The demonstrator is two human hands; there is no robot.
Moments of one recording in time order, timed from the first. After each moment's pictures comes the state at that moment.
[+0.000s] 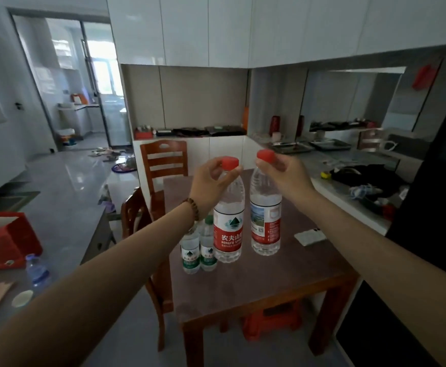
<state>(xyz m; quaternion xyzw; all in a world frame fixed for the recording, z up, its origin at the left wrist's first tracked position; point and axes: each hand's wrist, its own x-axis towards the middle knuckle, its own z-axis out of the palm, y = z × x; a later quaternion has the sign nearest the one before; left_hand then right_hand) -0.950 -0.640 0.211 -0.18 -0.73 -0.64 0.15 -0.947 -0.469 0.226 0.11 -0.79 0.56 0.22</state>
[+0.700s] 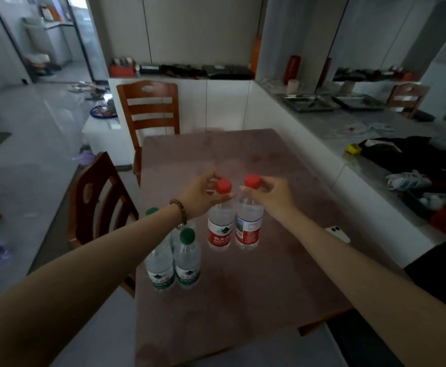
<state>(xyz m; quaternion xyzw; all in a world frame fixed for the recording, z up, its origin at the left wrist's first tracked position) -1.206 -0.629 0.075 -0.12 -0.83 -0.53 -0.05 -1.200 -0.439 0.073 0.03 -0.83 0.54 0.07</state>
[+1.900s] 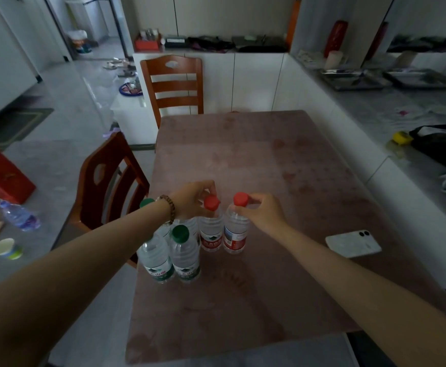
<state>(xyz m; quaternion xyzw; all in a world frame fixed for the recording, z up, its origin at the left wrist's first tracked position) -1.231 -0.647 0.038 -0.11 -0.92 -0.35 -0.16 -1.243 -0.442 -0.019 0.09 -0.86 0.51 -0.03</state>
